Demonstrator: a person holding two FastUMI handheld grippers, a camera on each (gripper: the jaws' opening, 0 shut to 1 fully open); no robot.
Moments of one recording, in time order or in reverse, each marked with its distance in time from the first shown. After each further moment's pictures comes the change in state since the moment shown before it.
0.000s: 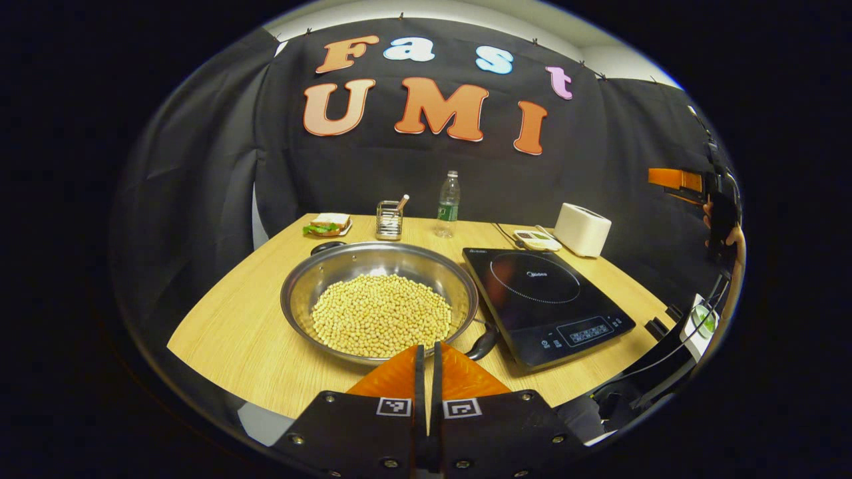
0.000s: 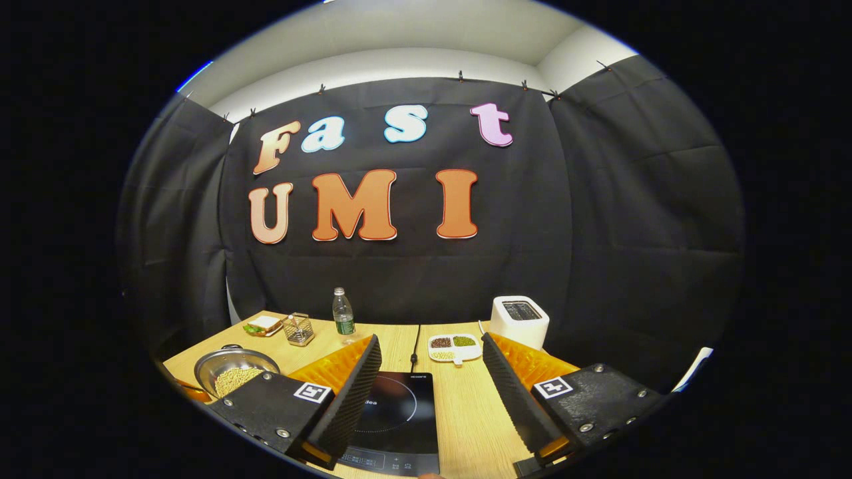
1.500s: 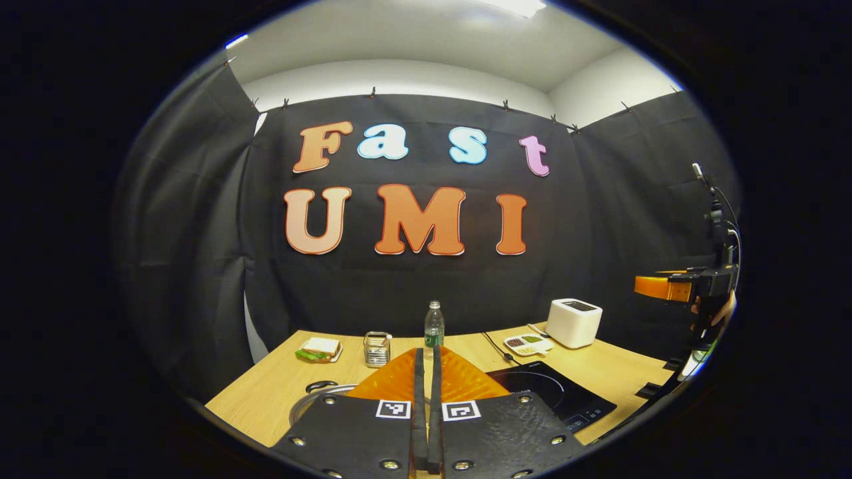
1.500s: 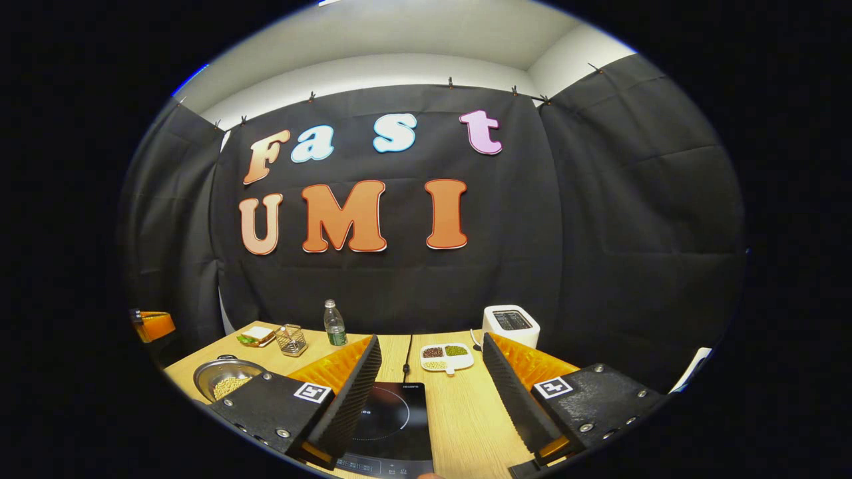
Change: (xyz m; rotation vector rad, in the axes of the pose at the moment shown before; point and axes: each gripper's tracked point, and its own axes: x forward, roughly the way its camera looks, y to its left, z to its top) left arm -0.013 -0.040 0.212 0.085 -0.457 -0.016; right arm 0.005 -0.015 0.018 0.020 -0.043 -0.036
